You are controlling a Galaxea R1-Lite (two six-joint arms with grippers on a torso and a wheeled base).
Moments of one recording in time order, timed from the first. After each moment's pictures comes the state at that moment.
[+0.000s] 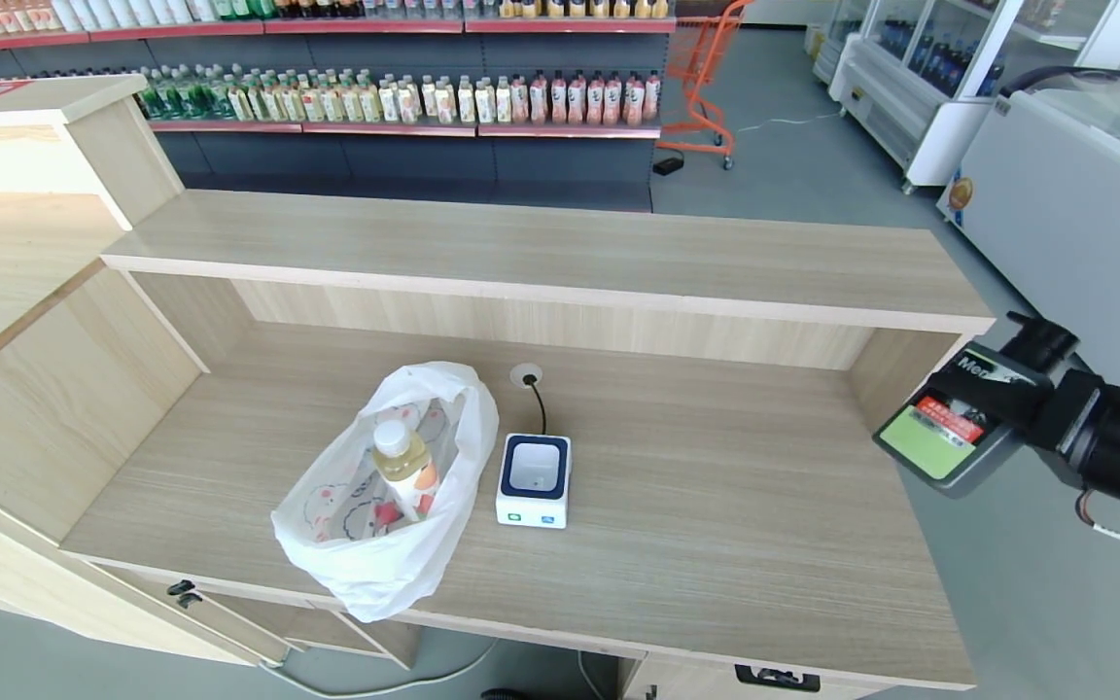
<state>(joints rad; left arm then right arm) 0.00 0.00 0.00 0.00 0.00 0.00 0.02 1.35 -0.50 -0.69 0.40 0.56</state>
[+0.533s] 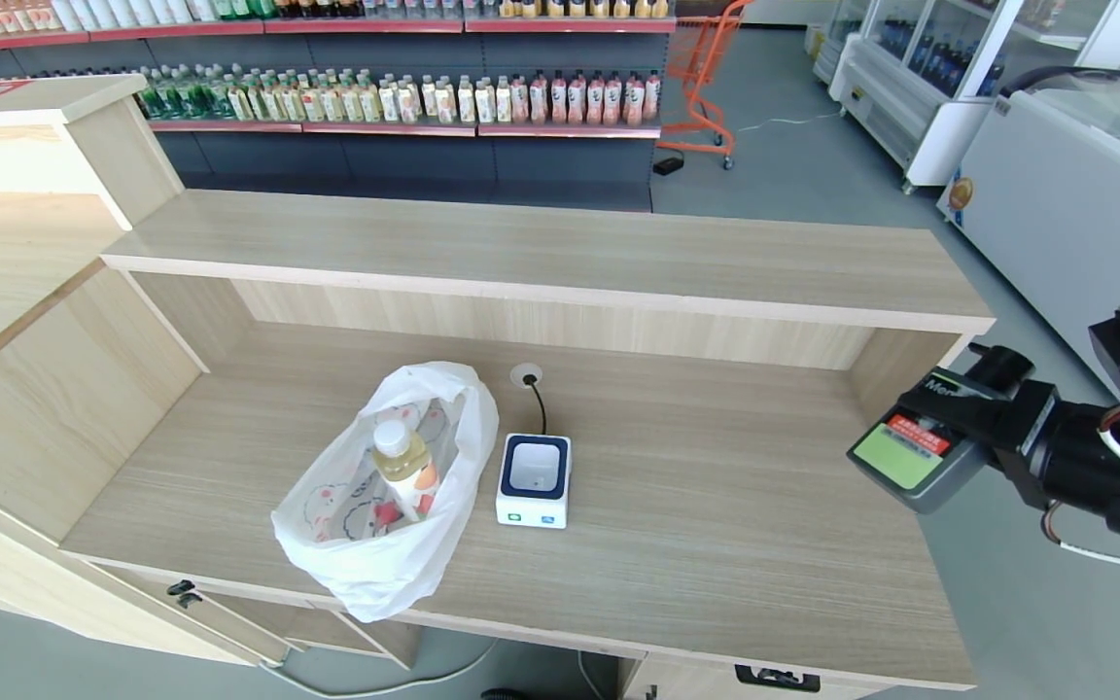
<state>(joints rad) 0.00 0.00 0.00 0.00 0.00 0.00 0.04 1.41 -0.50 -0.67 0.40 0.65</state>
